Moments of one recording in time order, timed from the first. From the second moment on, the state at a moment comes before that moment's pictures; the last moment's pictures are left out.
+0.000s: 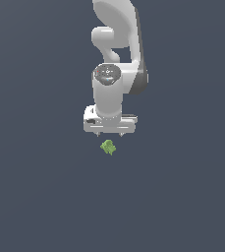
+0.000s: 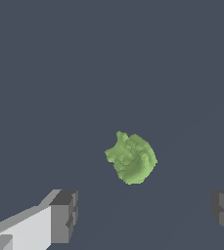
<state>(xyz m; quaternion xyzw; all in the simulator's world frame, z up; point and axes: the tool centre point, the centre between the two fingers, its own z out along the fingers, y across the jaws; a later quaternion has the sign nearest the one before) -0.012 -0.010 0.152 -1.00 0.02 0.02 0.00</state>
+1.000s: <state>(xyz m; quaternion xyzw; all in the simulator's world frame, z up) -0.006 -0.017 0.162 -1.00 -0.01 0.01 -0.01</state>
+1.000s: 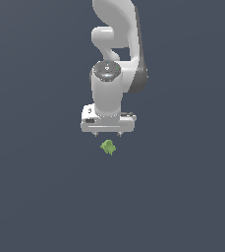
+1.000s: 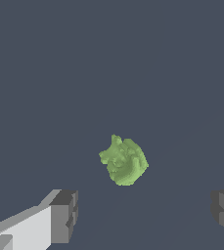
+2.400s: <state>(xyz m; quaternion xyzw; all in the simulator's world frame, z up) -0.015 -0.027 0.118 -0.96 -0.30 0.01 -0.01</state>
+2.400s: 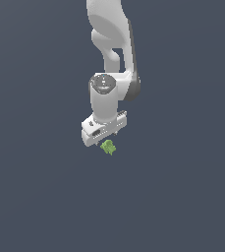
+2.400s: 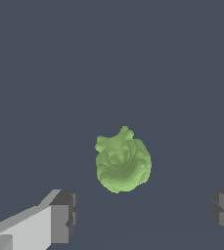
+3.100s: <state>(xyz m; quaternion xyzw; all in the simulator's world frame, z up) -0.021 -0.029 0.096 -0.90 -0.44 0.00 0.00</state>
